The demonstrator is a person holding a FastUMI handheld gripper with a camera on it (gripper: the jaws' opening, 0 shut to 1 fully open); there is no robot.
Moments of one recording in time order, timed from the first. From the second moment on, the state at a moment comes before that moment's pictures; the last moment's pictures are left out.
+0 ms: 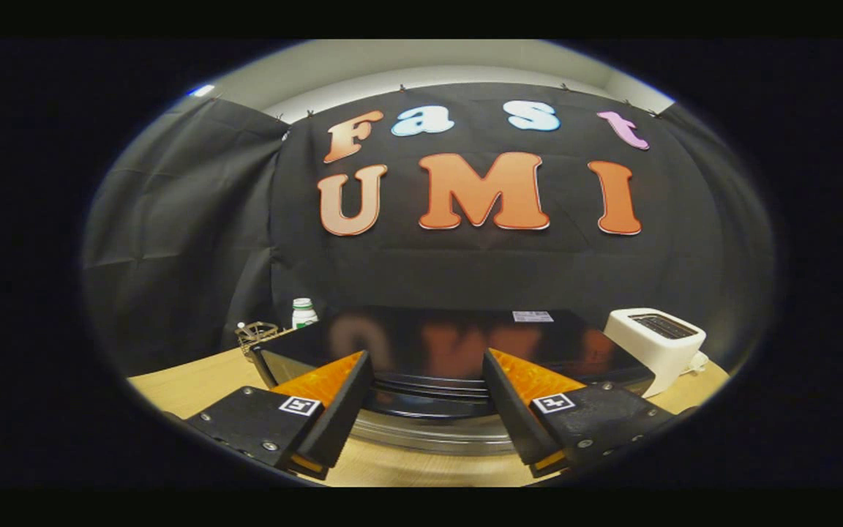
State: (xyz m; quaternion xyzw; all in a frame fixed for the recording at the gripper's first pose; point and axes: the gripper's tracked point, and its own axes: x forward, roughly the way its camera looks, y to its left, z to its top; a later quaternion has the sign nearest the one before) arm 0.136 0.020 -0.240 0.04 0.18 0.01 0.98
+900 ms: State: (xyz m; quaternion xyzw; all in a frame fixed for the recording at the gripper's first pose) arm 0.023 0.049 -0.239 0.05 0.22 0.08 0.97
